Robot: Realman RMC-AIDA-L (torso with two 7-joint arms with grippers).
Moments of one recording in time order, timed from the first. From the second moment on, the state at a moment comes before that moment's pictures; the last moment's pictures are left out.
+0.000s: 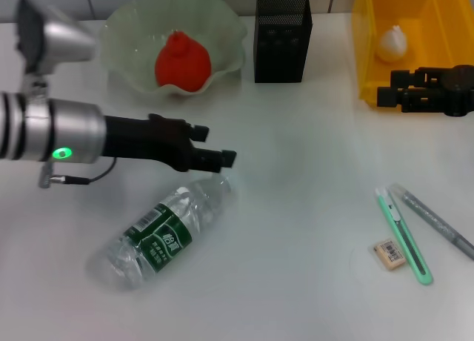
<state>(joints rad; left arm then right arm) -0.50 -2.07 1.26 0.95 1.96 1.28 -1.97 0.55 1.96 -0.64 -0.78 -1.99 -1.67 1.79</state>
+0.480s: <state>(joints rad) -0.58 -2.07 1.37 1.03 2.13 1.27 -2.24 0.55 1.96 -0.64 -0.76 -1.99 -1.65 1.78</state>
